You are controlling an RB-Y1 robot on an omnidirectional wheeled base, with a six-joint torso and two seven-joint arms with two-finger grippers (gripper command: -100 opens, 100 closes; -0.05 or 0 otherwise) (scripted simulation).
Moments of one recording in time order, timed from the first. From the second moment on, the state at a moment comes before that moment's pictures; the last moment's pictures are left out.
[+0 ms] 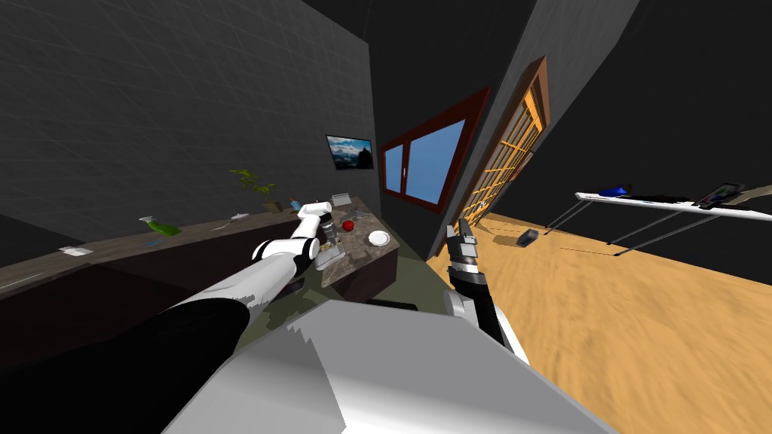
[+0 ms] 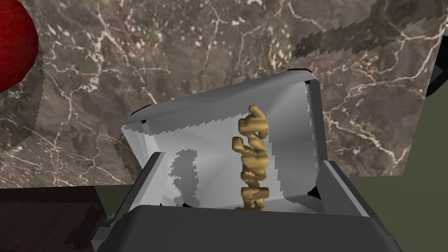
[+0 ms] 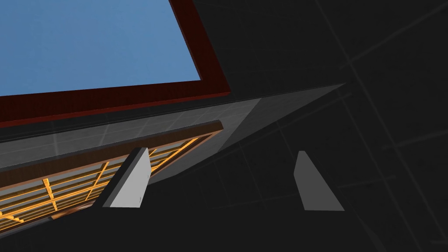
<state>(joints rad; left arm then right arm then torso) -0.93 0.67 0.27 -0.78 0.33 1.84 0.13 0.48 0.00 0.05 -2.30 0.10 -0.40 0.03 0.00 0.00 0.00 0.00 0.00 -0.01</state>
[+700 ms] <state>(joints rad) -0.96 0.70 0.27 -0.84 0.34 1.93 0.14 0.48 0.00 0.05 -2.30 0.10 -0.40 0.03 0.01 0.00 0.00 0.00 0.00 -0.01</state>
